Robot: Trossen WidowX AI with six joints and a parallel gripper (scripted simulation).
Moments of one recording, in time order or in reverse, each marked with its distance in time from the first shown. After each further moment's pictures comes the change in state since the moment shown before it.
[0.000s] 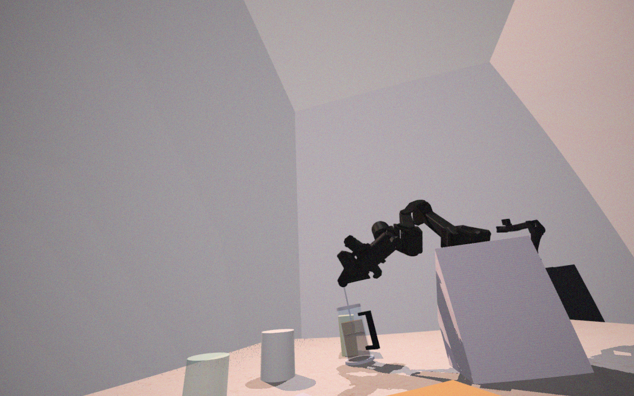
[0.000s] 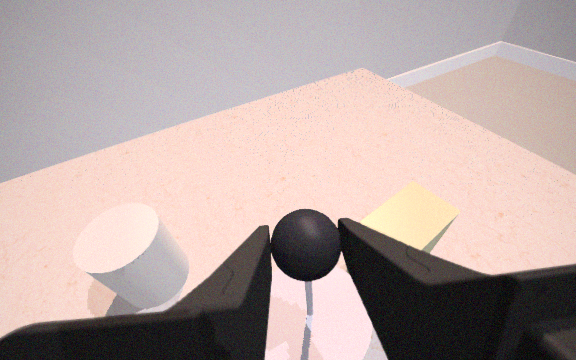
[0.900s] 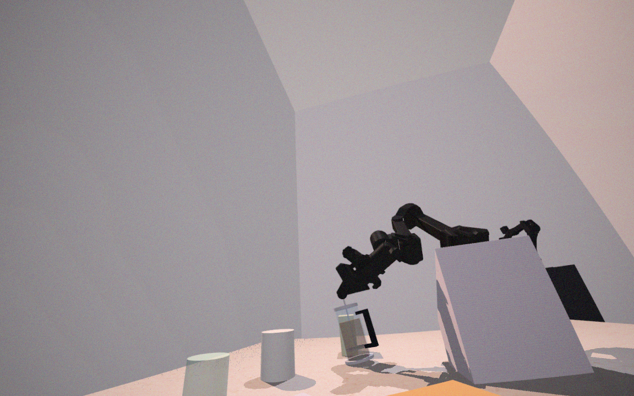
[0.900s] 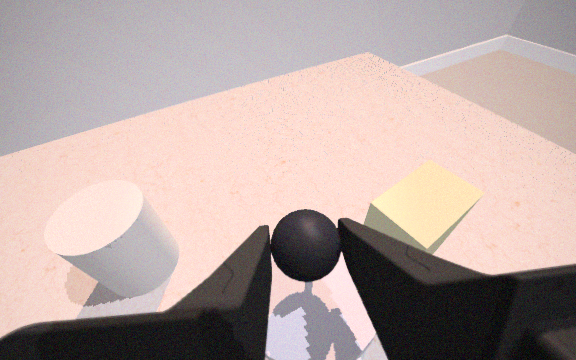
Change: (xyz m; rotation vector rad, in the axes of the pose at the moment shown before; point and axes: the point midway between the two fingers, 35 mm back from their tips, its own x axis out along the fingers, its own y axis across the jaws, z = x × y) arm 0.020 0.000 -0.025 -0.015 0.020 -0.001
